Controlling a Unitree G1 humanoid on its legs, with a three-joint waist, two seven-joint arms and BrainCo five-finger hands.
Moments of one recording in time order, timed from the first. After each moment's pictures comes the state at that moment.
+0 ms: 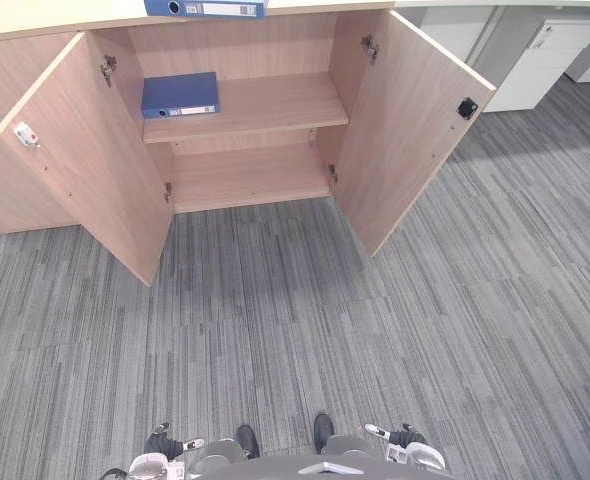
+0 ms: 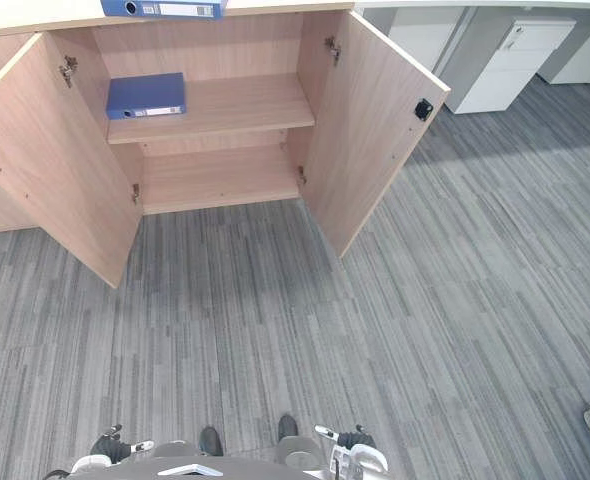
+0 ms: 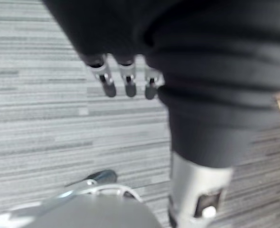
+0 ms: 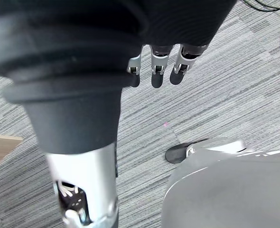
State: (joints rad) left arm 0.11 0.12 0.12 1.06 0.04 -0.02 0.10; right arm 0.00 -0.09 -0.25 1.09 0.08 0.00 -0.14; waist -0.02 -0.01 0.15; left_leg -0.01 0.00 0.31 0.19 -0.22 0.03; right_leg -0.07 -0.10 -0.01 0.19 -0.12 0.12
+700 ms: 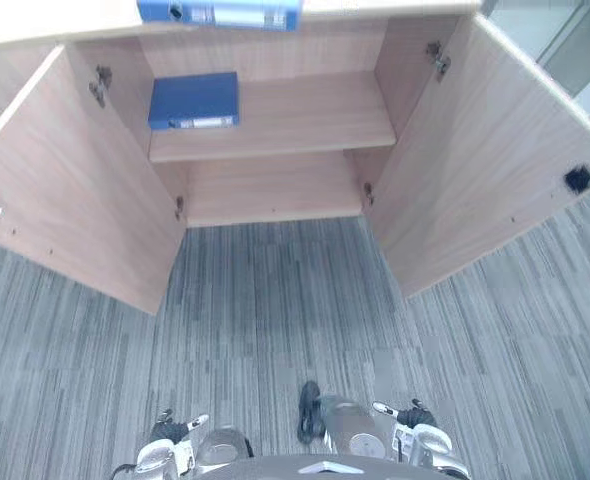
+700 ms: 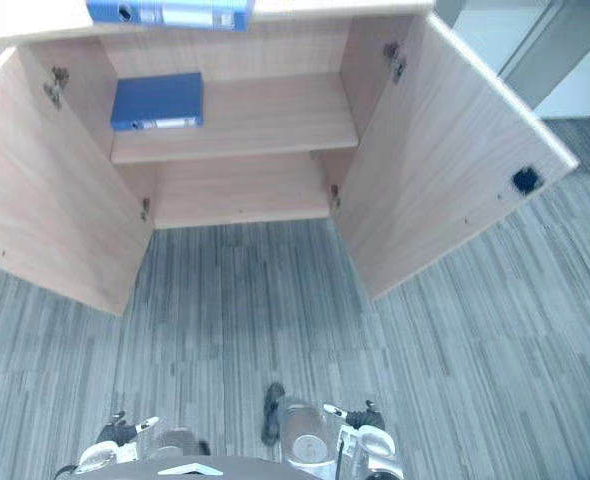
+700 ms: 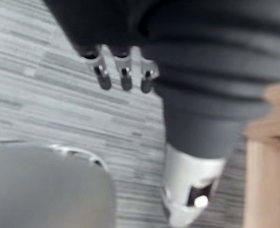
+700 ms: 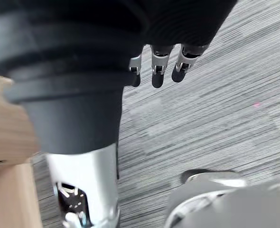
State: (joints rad) left arm 0.08 0.03 0.31 0.98 -0.05 -0.03 0.10; right arm 0.01 -0.07 -0.26 0.97 0.10 -0.02 -0.15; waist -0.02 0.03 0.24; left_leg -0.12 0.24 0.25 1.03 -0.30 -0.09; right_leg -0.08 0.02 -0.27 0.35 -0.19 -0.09
